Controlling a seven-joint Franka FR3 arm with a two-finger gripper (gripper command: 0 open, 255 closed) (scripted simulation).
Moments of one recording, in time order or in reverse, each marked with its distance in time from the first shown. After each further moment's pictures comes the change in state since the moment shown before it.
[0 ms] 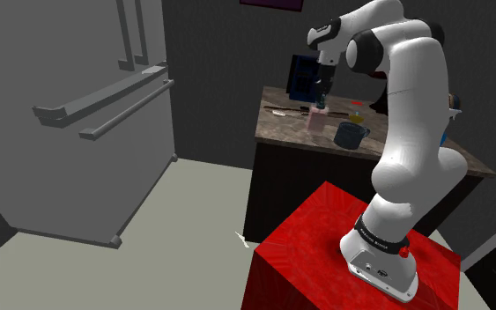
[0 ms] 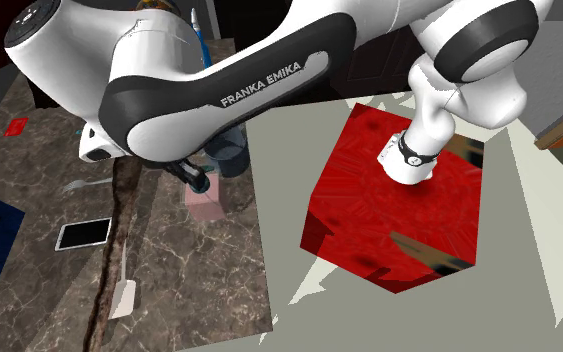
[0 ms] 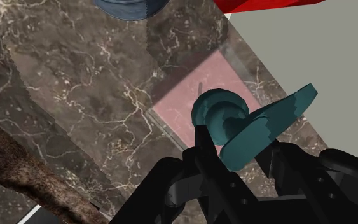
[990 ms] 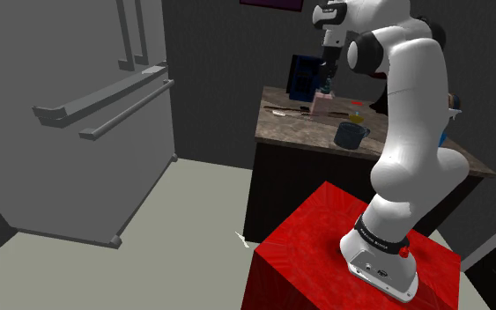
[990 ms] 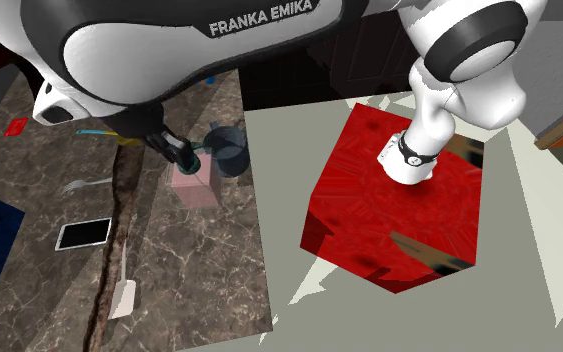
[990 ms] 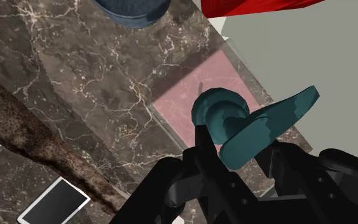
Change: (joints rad) arm -0.038 0.013 -0.003 0.227 0.001 -0.208 0.008
